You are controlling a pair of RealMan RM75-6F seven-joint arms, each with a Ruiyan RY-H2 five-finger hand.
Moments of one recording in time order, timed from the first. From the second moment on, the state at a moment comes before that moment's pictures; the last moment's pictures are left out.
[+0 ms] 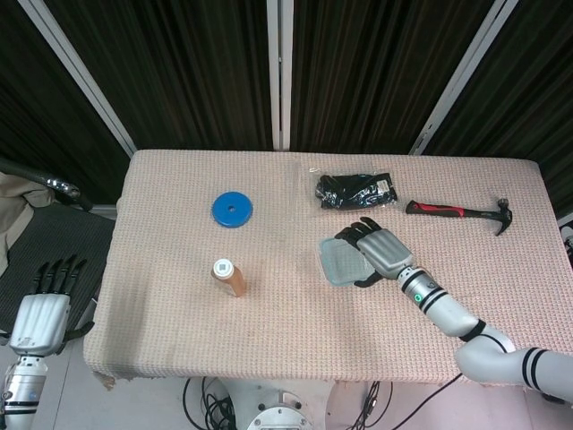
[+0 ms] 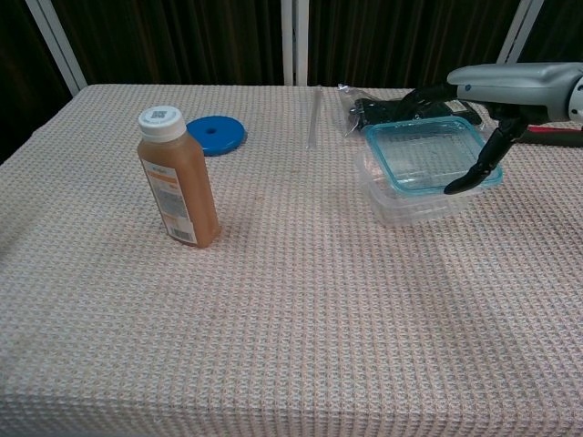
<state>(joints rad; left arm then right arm) -0.11 -1.14 -0.03 -1.71 1.46 1.44 0.28 0.76 -1.27 0.14 -1.57 -1.26 0.74 -0.08</state>
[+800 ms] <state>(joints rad) -0.11 -1.14 -0.03 -1.72 1.46 1.44 0.28 0.80 -1.35 0.13 -1.44 -1.28 0.71 0.00</state>
